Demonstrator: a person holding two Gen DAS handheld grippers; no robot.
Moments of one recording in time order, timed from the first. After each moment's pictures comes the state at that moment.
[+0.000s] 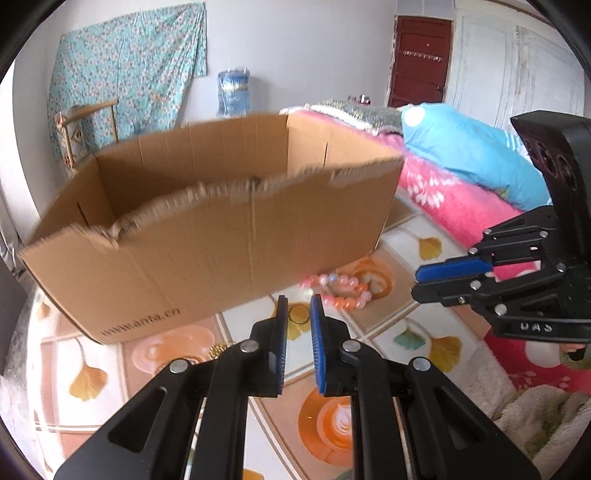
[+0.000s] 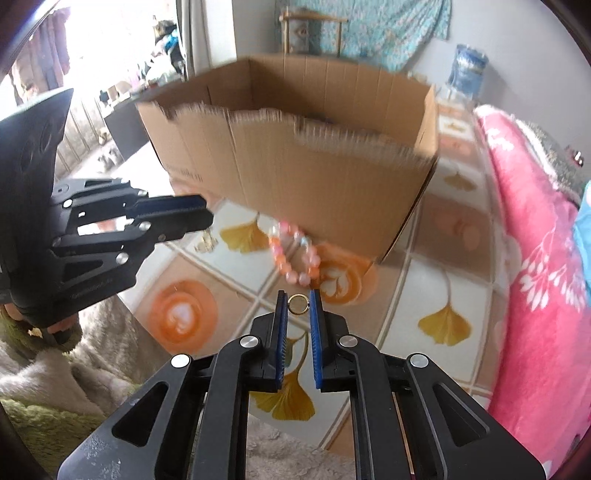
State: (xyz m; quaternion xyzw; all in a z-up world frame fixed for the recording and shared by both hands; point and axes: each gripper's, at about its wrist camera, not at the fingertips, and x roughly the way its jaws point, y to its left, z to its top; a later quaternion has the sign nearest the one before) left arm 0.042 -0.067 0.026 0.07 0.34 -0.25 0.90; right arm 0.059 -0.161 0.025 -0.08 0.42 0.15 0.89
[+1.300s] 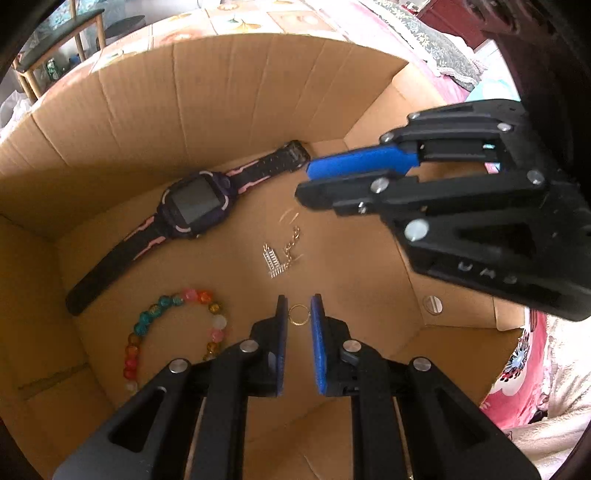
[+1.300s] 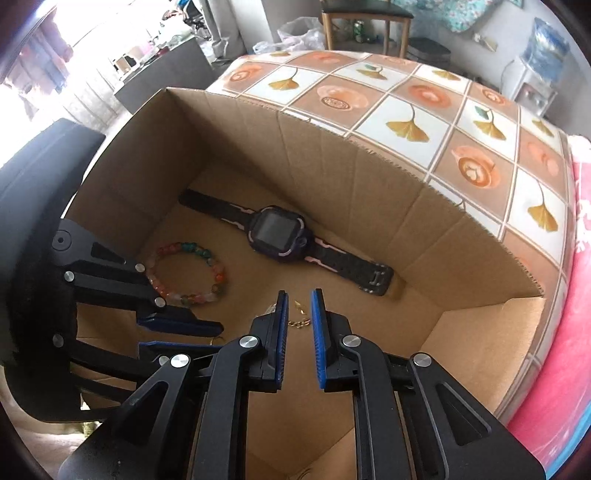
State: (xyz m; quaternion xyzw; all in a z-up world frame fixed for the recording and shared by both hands) left arm 0.274 -0.084 0.024 0.04 0.63 -0.27 0.72; right arm 0.326 -0.135 0.055 -0.10 0.55 0.25 0.79
